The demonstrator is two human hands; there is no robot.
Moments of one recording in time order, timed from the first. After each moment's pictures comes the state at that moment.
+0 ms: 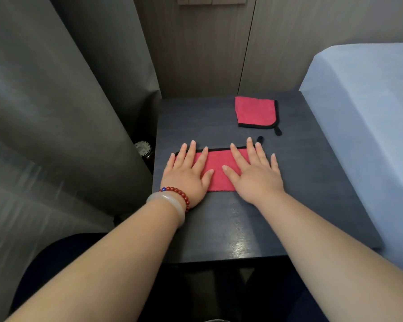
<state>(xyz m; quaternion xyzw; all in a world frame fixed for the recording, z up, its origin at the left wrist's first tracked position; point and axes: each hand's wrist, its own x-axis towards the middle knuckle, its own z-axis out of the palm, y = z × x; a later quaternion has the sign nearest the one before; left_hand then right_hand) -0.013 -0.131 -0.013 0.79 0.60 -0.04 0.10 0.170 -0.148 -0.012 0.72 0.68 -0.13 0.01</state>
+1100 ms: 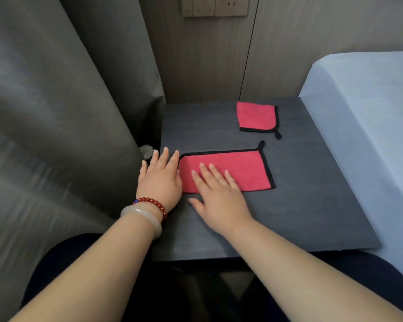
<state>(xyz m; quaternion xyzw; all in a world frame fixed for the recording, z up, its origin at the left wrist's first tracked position) -0.062 -0.149 0.010 0.73 0.67 0.06 0.09 0.095 -0.194 -0.005 0.58 0.80 -0.09 -0.08</state>
